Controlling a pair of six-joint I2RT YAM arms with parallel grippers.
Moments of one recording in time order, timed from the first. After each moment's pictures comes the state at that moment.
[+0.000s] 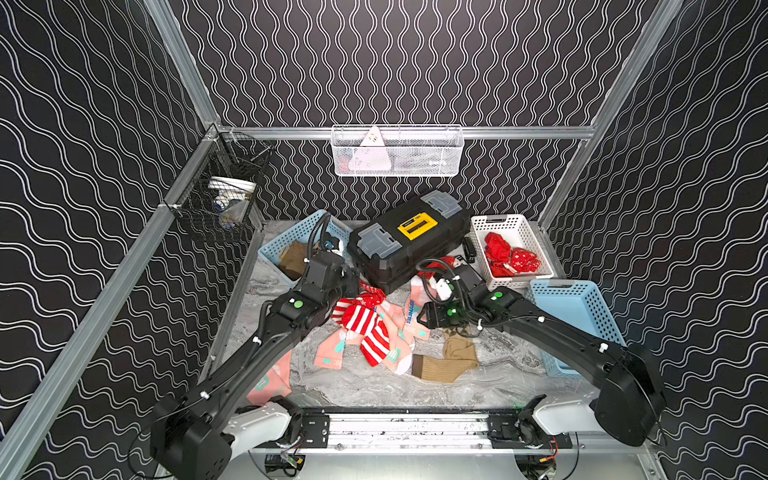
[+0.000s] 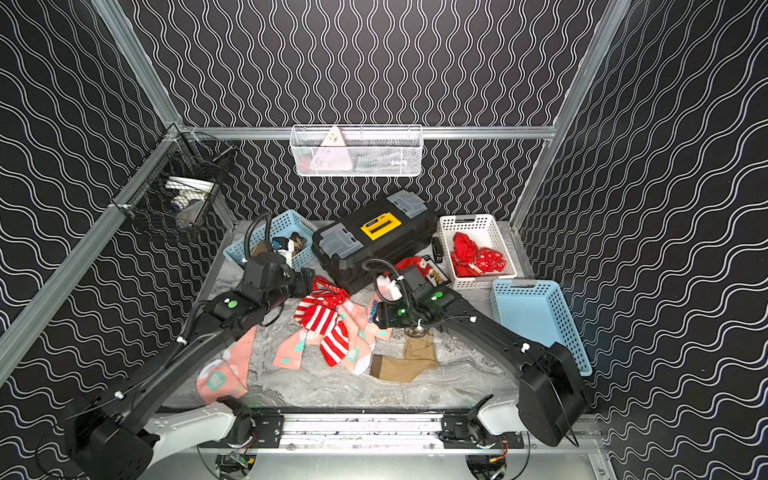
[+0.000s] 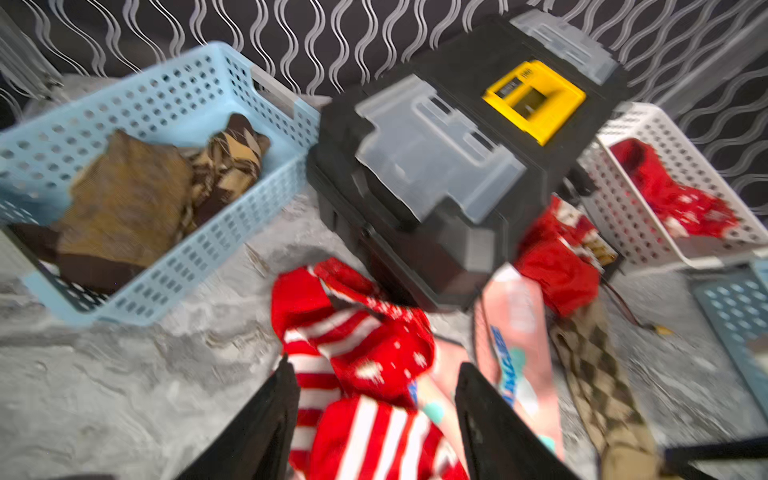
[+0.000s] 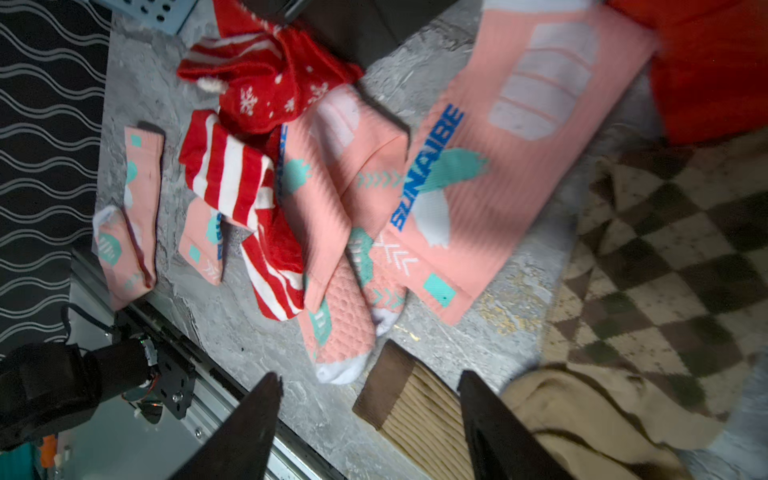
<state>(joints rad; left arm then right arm) -0.45 1.11 0.97 -0.46 -0.21 -0.40 0.72 1.42 1.04 -0.62 -0.21 0.50</state>
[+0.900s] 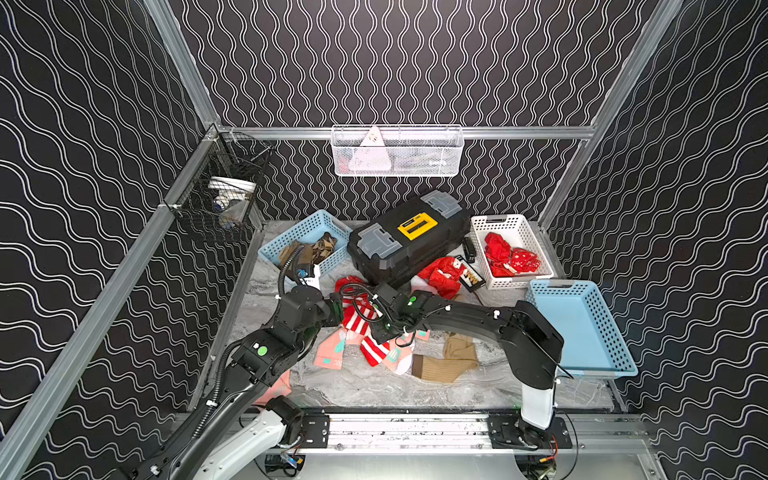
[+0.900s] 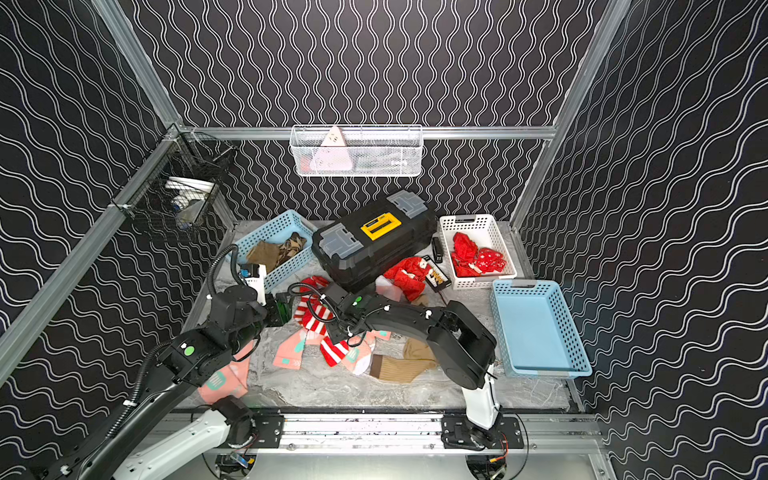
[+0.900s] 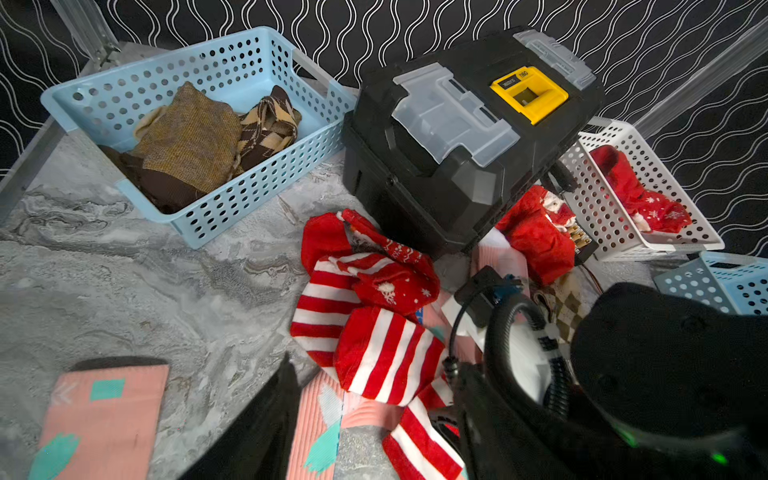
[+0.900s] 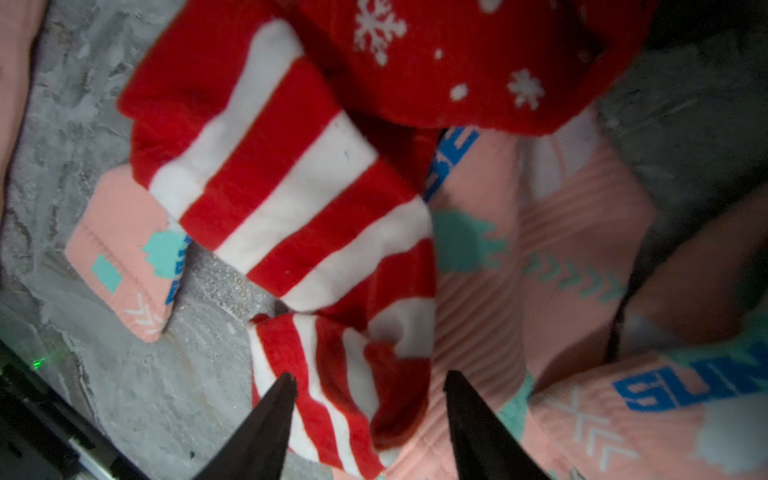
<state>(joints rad) -0.49 0.77 0.84 -0.63 -0.28 -0.50 1.00 1.94 1.41 -0.62 0.02 0.45</state>
